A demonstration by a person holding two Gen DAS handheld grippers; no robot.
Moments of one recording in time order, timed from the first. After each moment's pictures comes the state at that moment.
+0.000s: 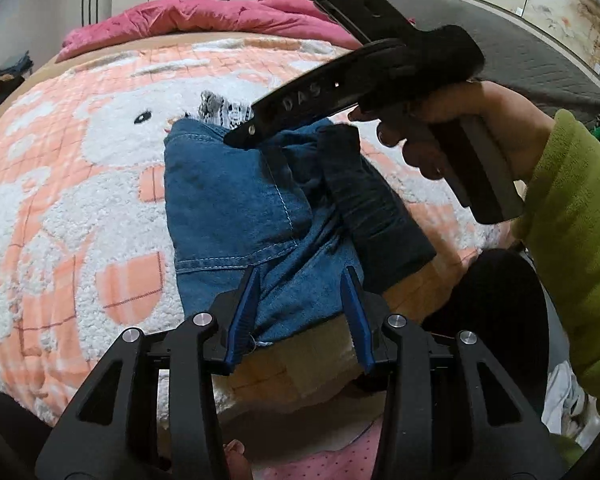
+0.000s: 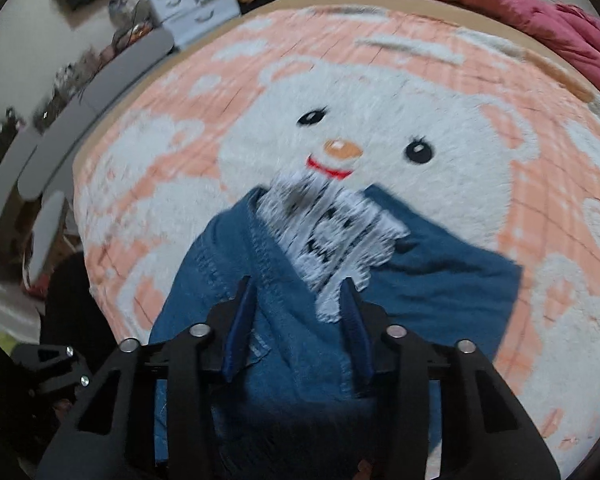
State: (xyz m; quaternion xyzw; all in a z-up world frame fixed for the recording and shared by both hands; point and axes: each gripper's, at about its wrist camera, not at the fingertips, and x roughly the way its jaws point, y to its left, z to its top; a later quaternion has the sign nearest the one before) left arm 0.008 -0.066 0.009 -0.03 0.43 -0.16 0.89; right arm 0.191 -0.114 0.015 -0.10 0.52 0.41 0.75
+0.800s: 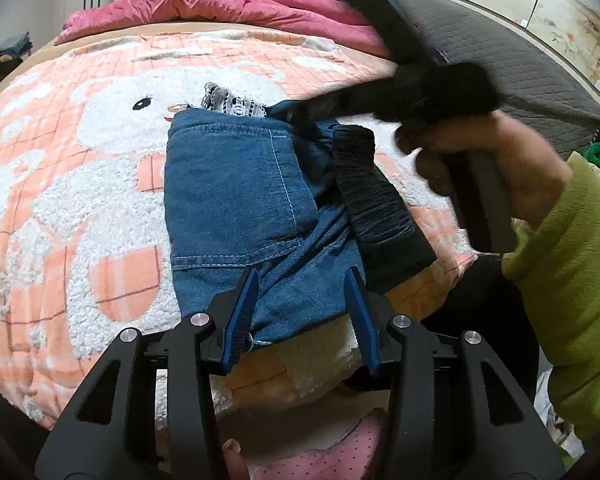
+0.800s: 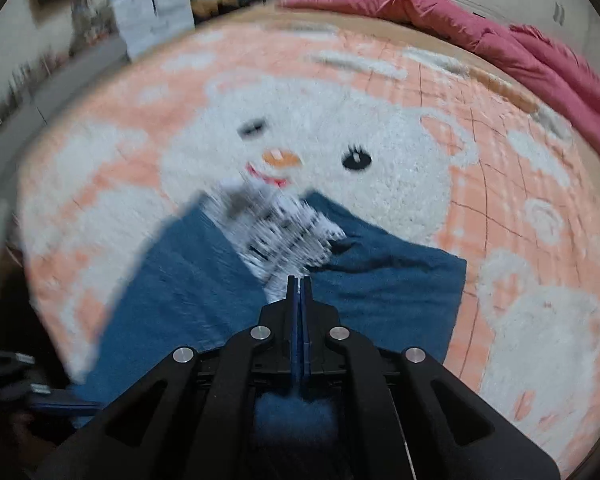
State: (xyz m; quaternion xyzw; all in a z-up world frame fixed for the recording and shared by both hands) left arm 0.020 -0.047 0.009 -0.06 0.44 -0.16 0.88; right arm 0.189 -0.129 0.021 -0.11 0.47 0.32 0.82
